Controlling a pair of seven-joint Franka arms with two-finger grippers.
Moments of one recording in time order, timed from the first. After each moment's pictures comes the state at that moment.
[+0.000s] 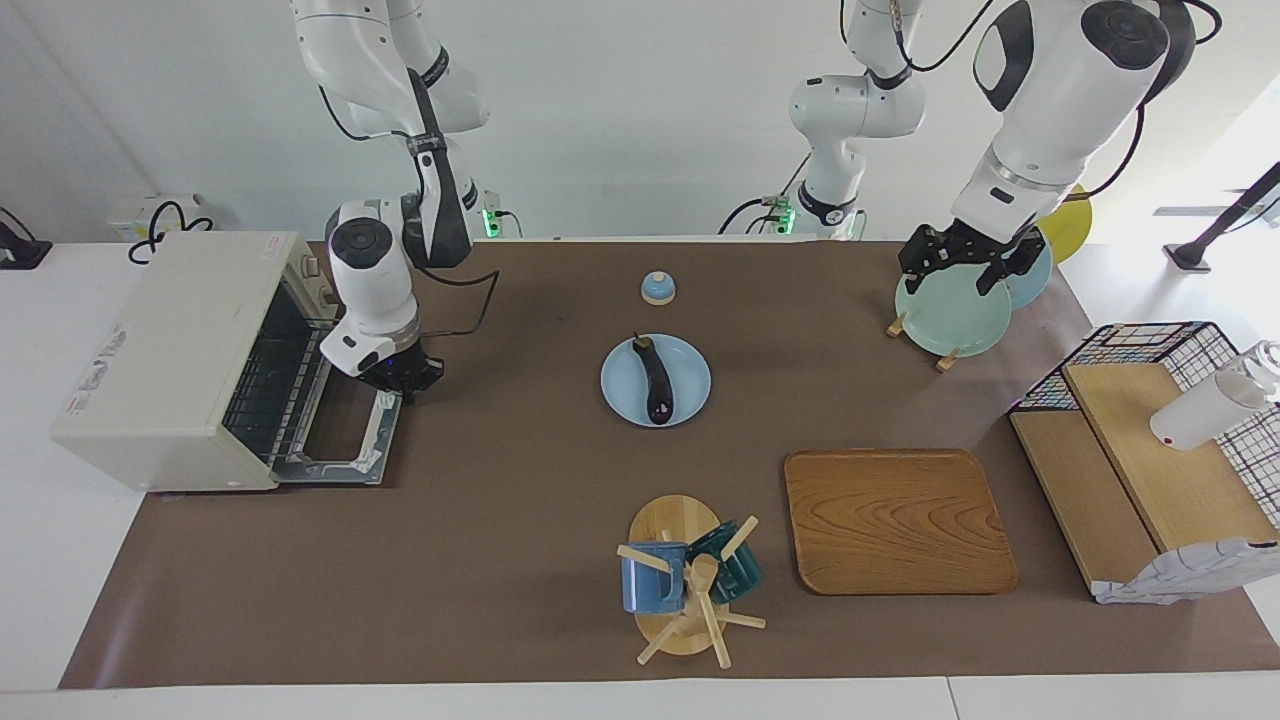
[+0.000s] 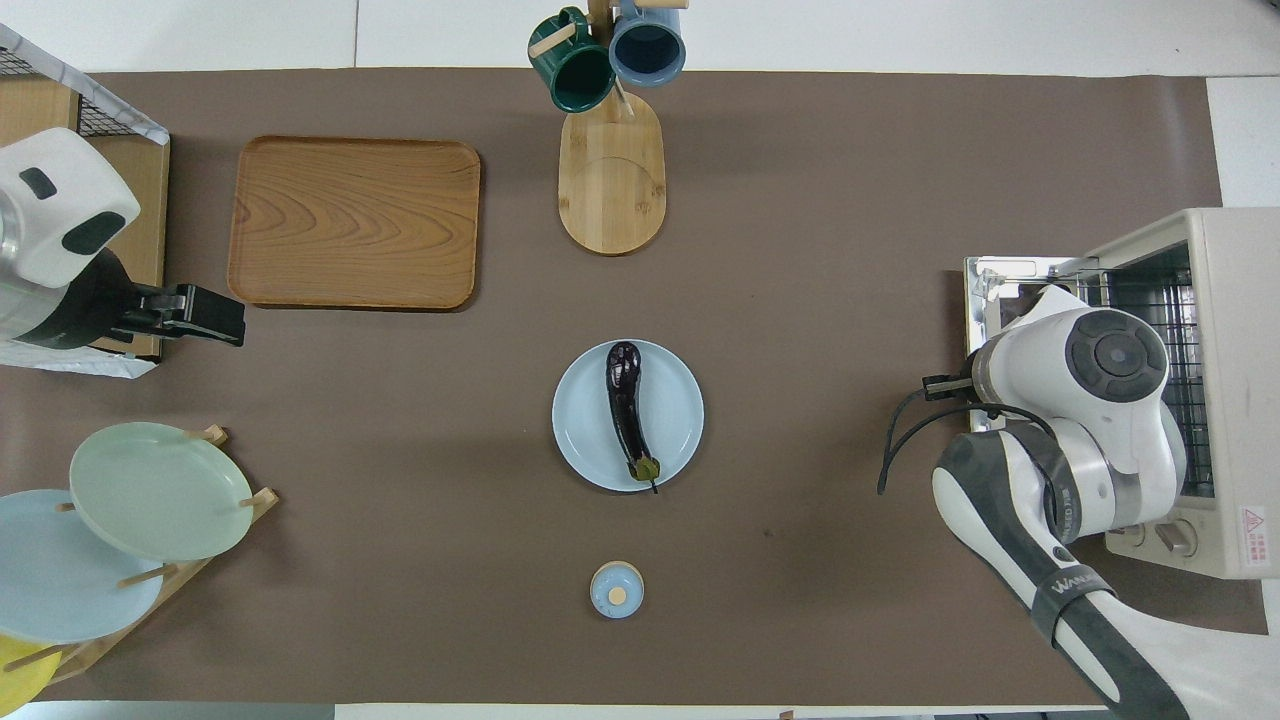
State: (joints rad) left arm -0.14 -0.04 -0.03 -1.70 0.00 1.62 -0.05; right arm 0.09 0.08 -0.03 -2.34 -0.18 2.43 0.09
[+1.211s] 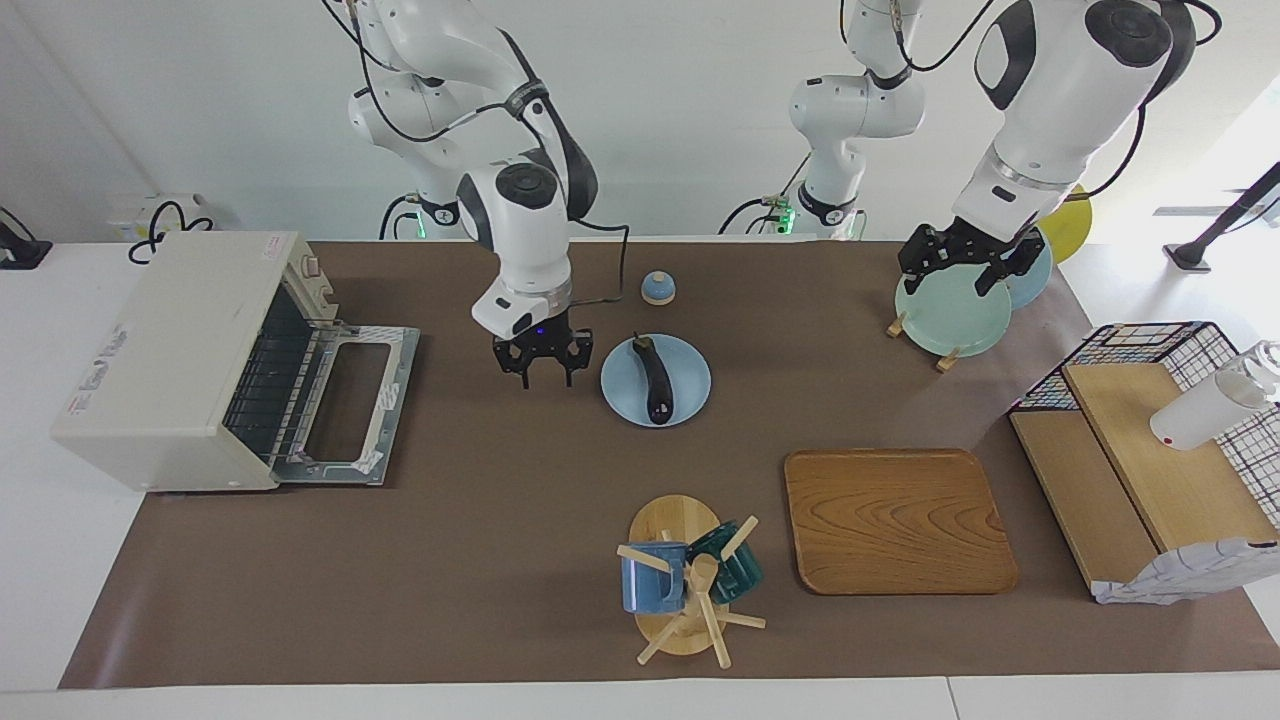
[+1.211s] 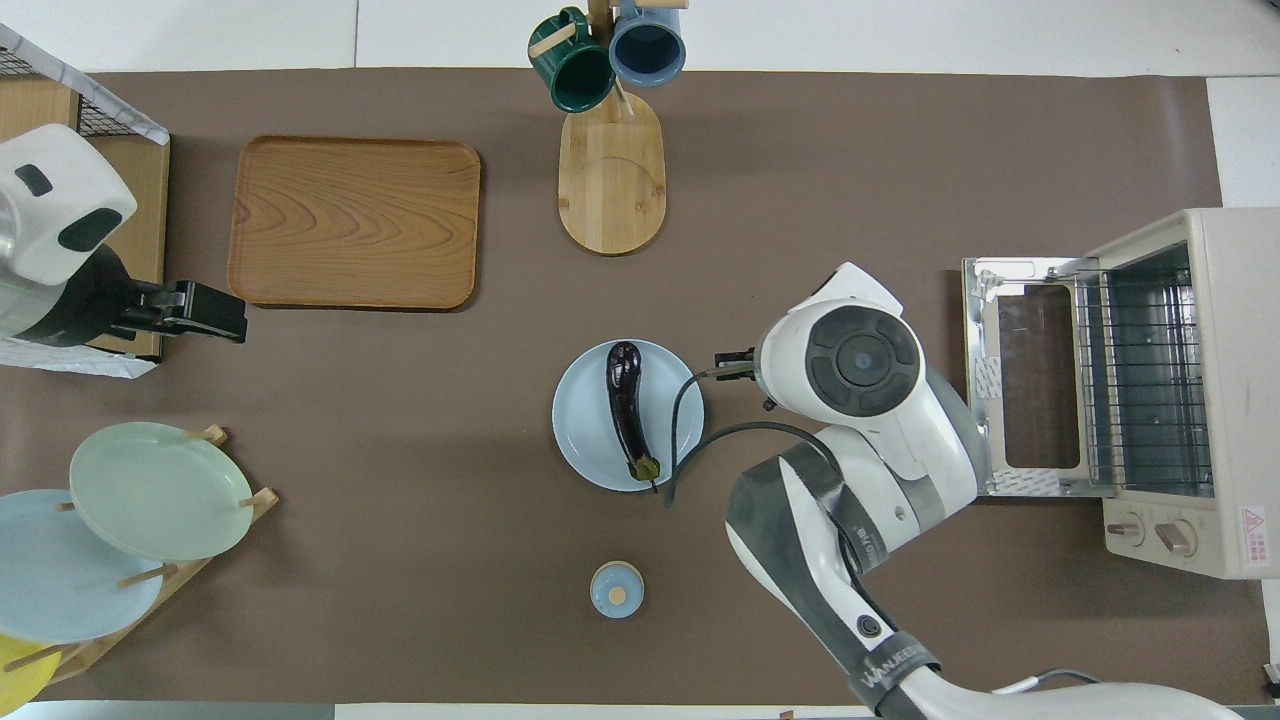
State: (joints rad) left arm -0.13 -0.04 -0.03 -1.70 -0.02 1.63 -0.05; right arm 0.53 0.16 -0.04 -1.97 -0.08 2.21 0.50
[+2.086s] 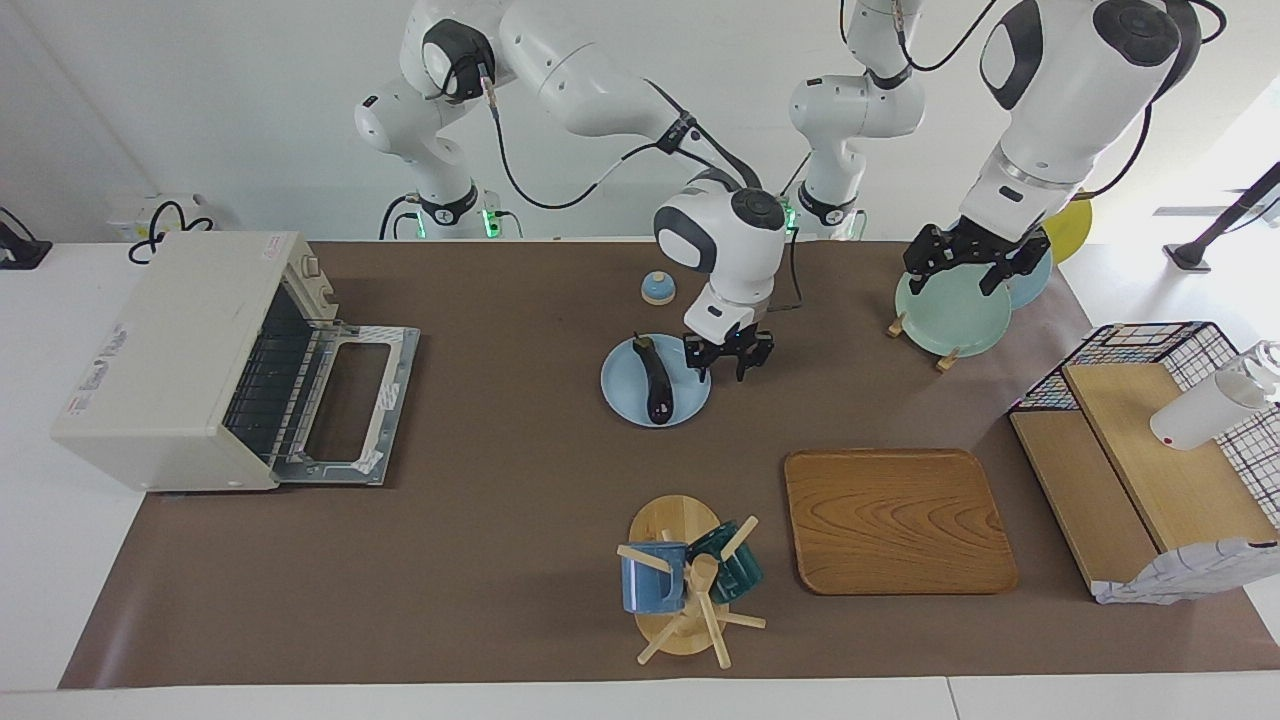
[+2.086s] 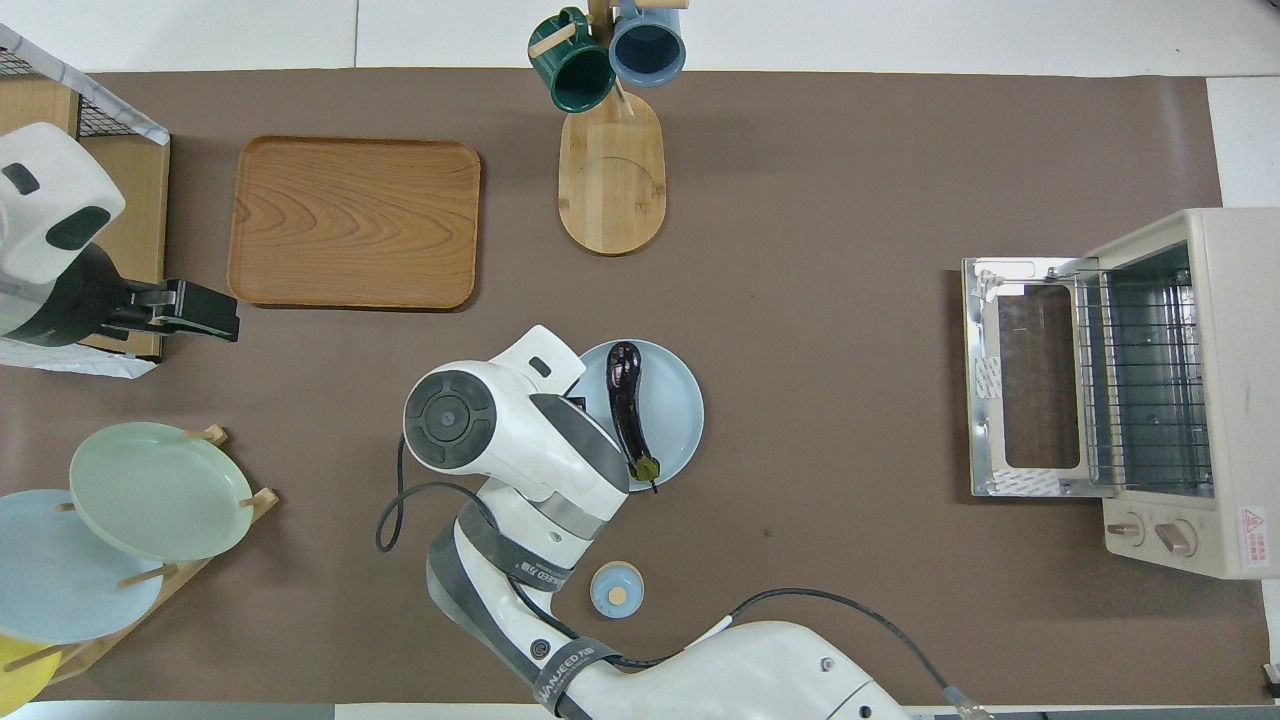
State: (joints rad) left arm -0.12 -0.04 -0.03 -1.70 -0.02 1.63 -0.05; right arm 0.86 0.64 -0.03 -1.46 -0.06 2.13 0.85
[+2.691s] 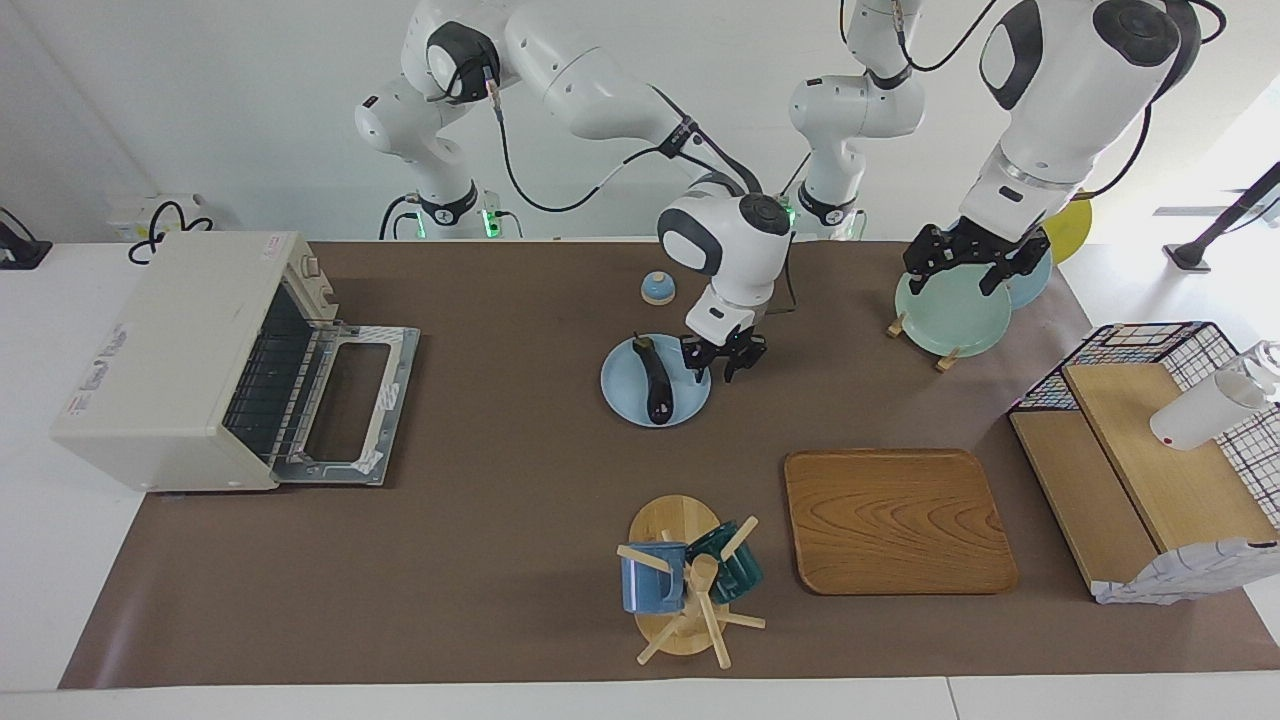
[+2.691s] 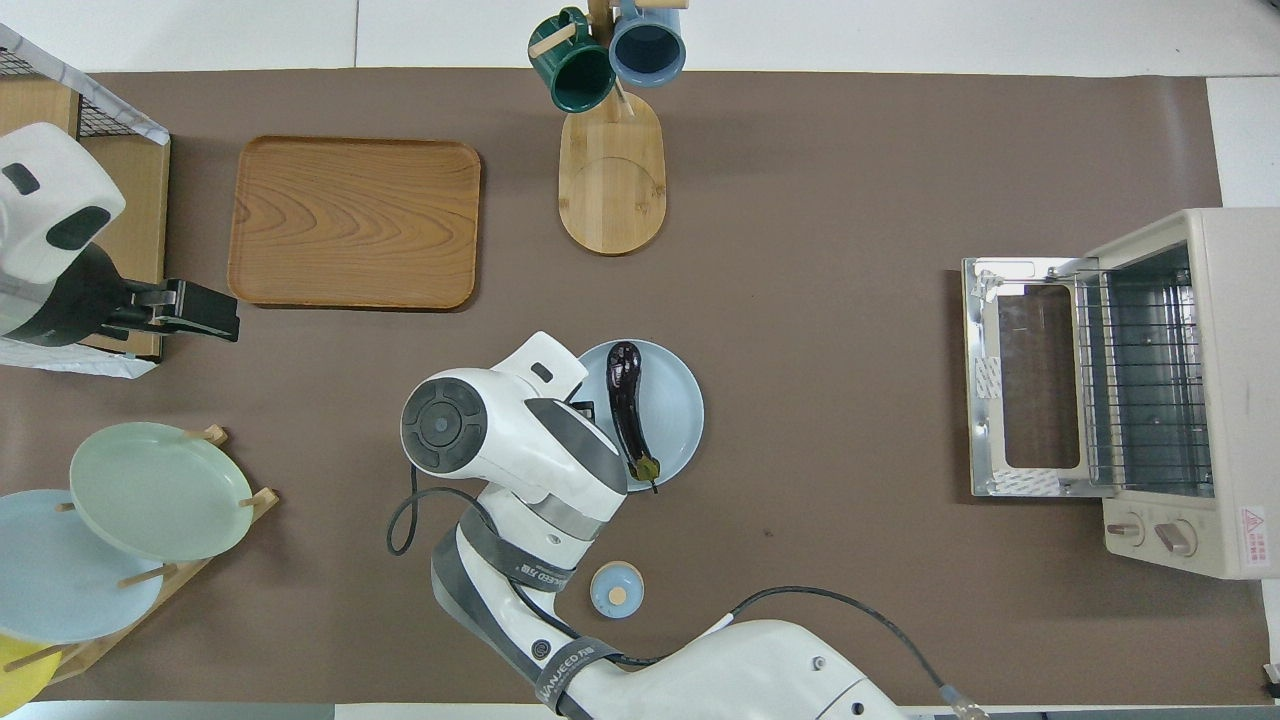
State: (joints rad) left arm -0.12 -0.04 -0.03 -1.70 -0.02 1.63 -0.05; right arm 0.86 0.64 -0.03 -1.47 -0.10 2.08 0.85
